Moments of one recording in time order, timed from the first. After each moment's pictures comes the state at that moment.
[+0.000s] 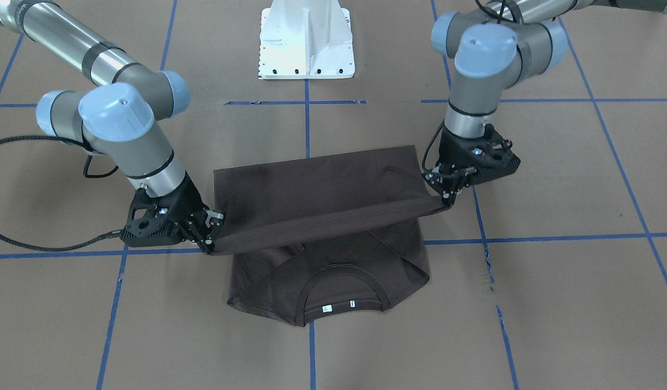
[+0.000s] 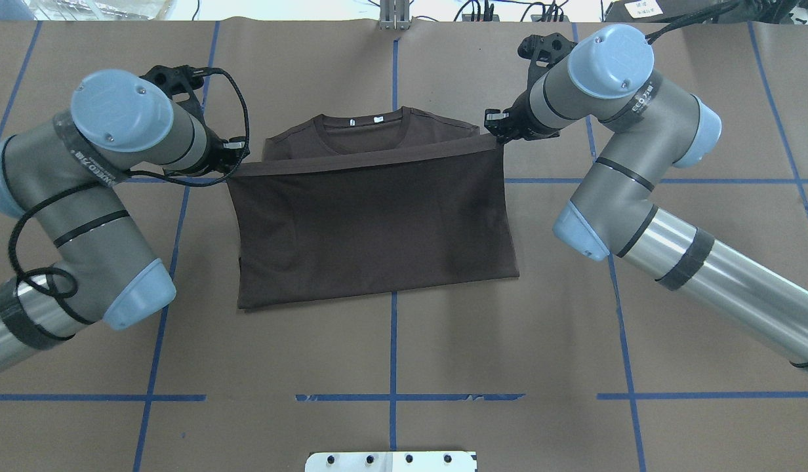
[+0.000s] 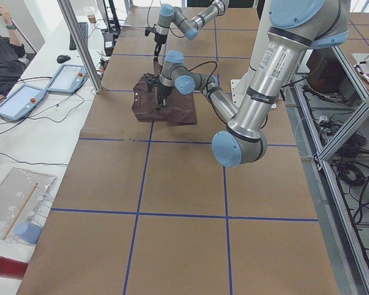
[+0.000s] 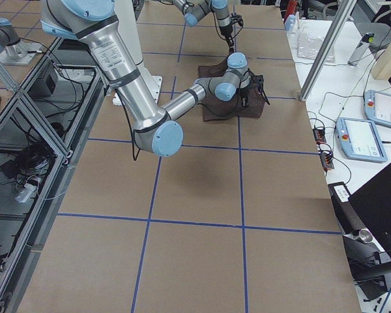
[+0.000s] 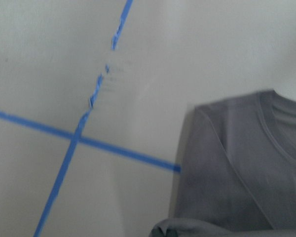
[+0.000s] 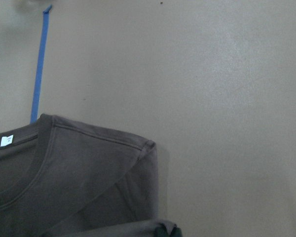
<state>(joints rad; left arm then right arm) -0.75 -2.05 -1.73 -1.72 -1.73 -1.34 0.80 -0.95 1.44 -1.13 1.91 1.15</state>
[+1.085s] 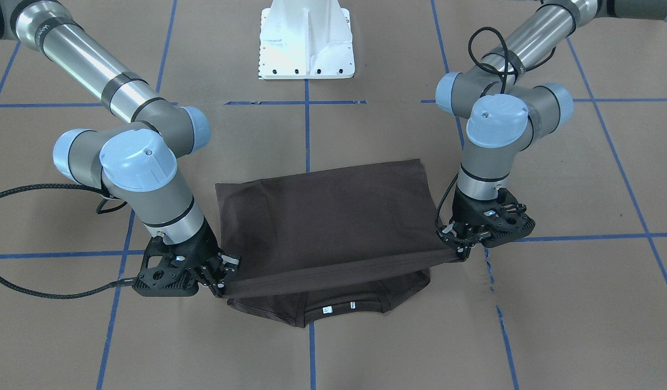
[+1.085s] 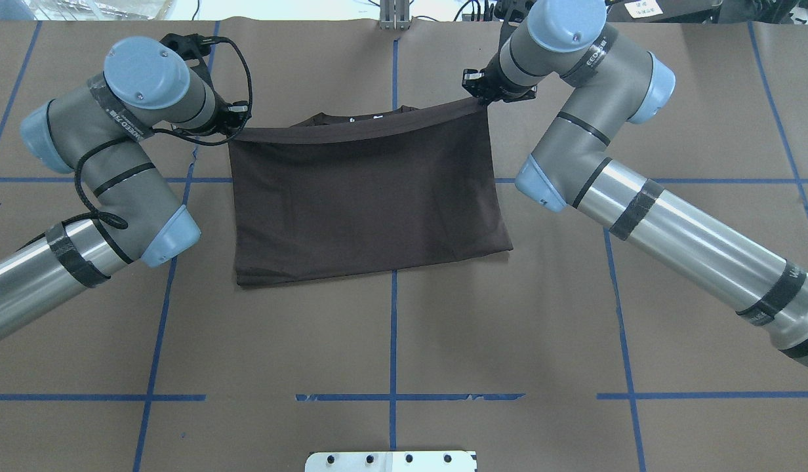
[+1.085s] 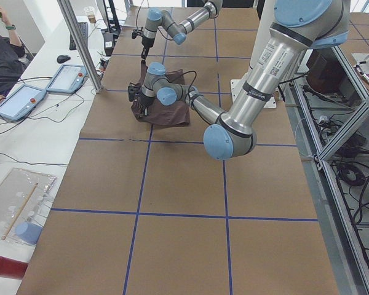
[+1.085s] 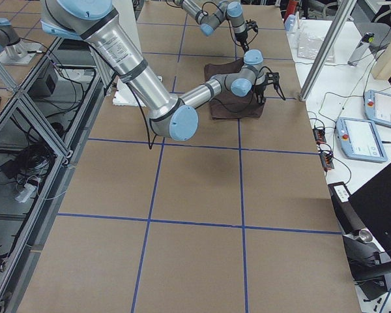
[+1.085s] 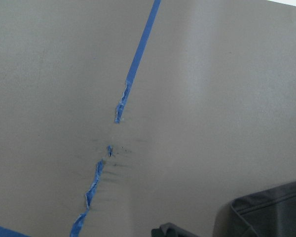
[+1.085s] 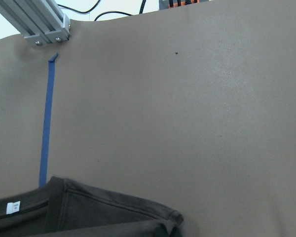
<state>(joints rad) -0.81 -2.15 -1.48 -1.86 -1.73 -1.28 0.84 -0.79 1.24 -1.10 1.89 1.15</state>
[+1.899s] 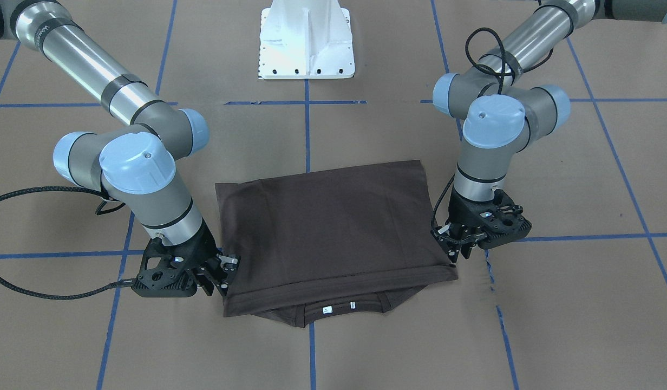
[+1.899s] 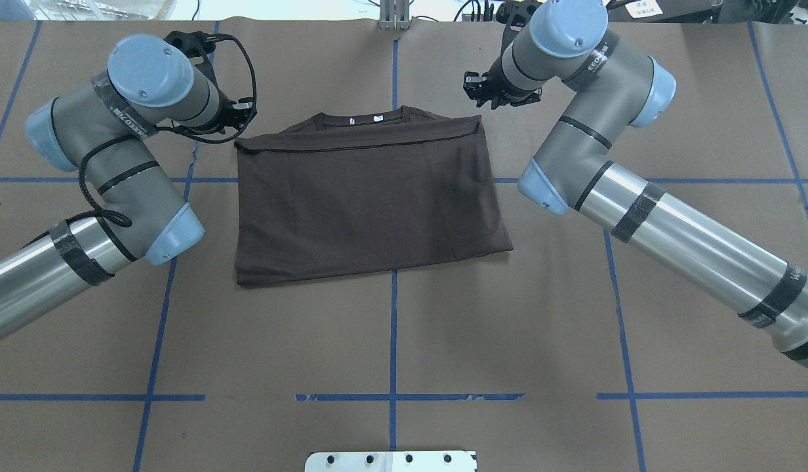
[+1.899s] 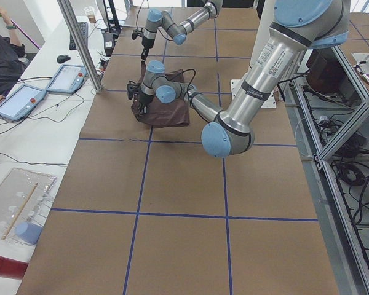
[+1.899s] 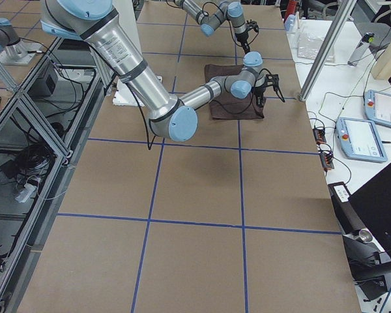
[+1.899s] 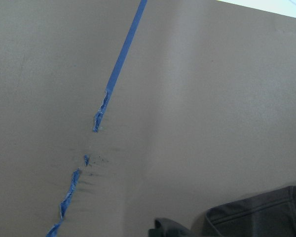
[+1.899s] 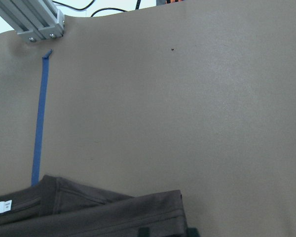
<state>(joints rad) -0.81 -2.16 -1.48 -1.88 -1.73 -1.27 0.84 -0.80 1.23 -1.07 1.89 1.15</state>
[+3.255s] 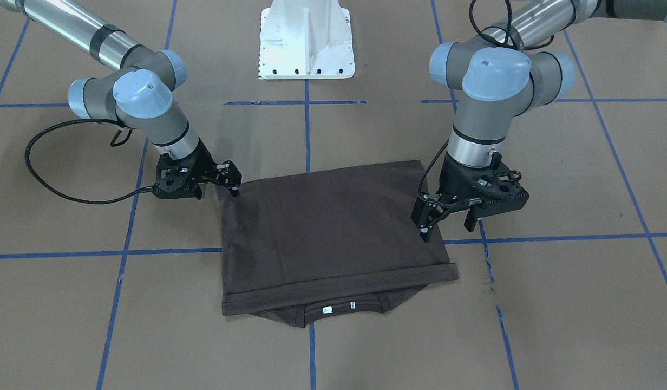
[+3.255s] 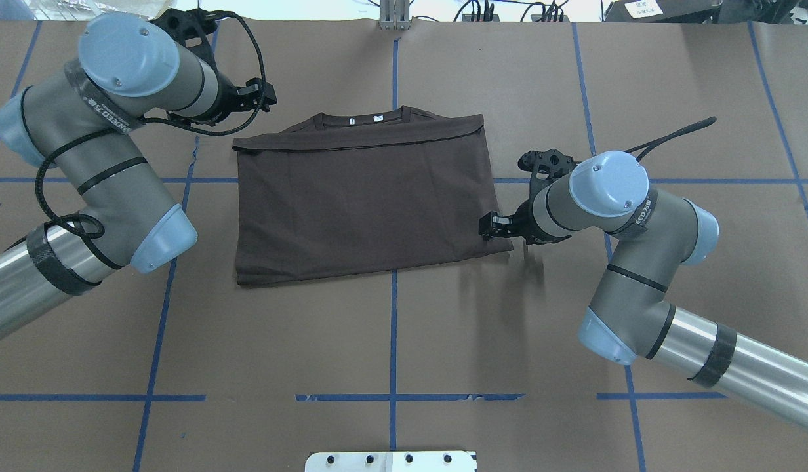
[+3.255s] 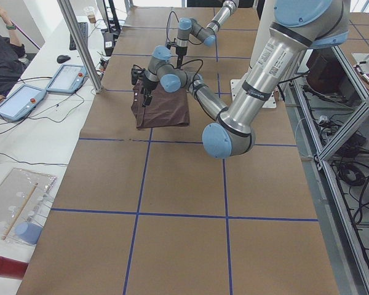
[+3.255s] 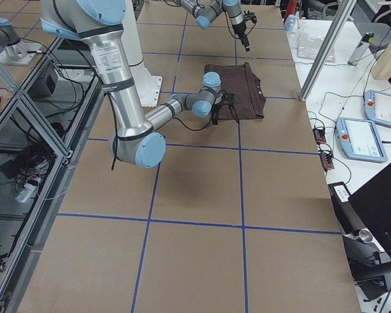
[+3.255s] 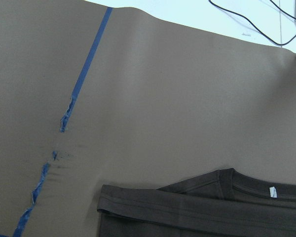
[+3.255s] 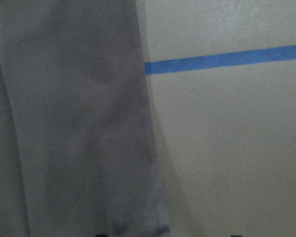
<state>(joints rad) -0.81 -2.15 -1.65 -1.82 -1.74 -1.28 0.61 -1.17 1.60 -1.07 1.91 1.27</state>
